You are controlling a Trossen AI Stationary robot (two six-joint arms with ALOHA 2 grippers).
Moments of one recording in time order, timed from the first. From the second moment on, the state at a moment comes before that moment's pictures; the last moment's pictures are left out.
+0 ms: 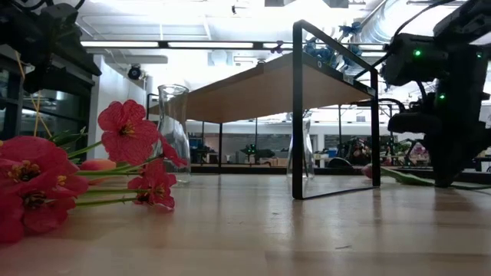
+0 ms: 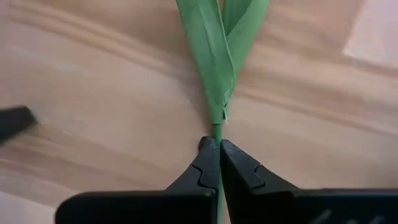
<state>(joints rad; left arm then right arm) 0.11 0.19 0.51 -0.89 -0.31 -0.78 -0.02 1.17 0.43 -0.72 0.09 1.30</state>
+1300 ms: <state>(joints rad) 0.11 0.19 0.51 -0.89 -0.31 -0.78 -0.02 1.16 0.94 -1.52 0.29 1.35</state>
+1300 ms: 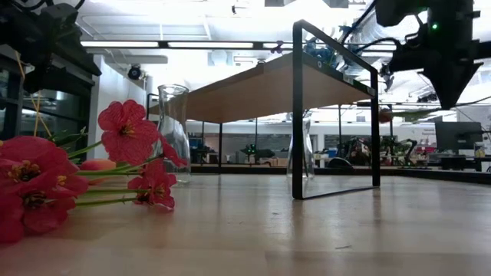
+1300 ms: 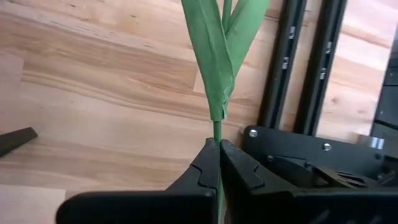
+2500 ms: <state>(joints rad) 0.11 0.19 0.51 -0.89 -0.30 -0.78 -0.02 1.14 1.32 -1.57 0.52 1.26</state>
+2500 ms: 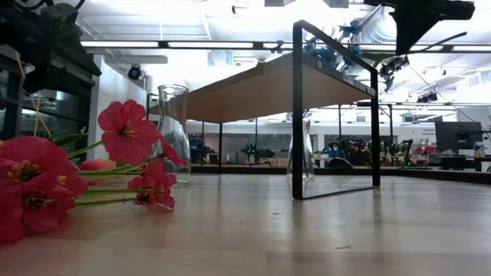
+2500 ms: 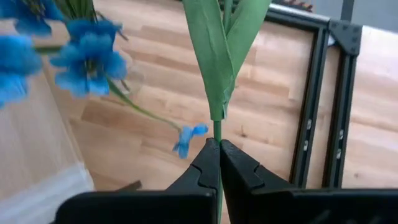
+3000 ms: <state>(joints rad) 0.11 0.19 0.51 -0.89 -0.30 -0.78 -0.15 1.14 1.67 -1.57 0.77 0.94</state>
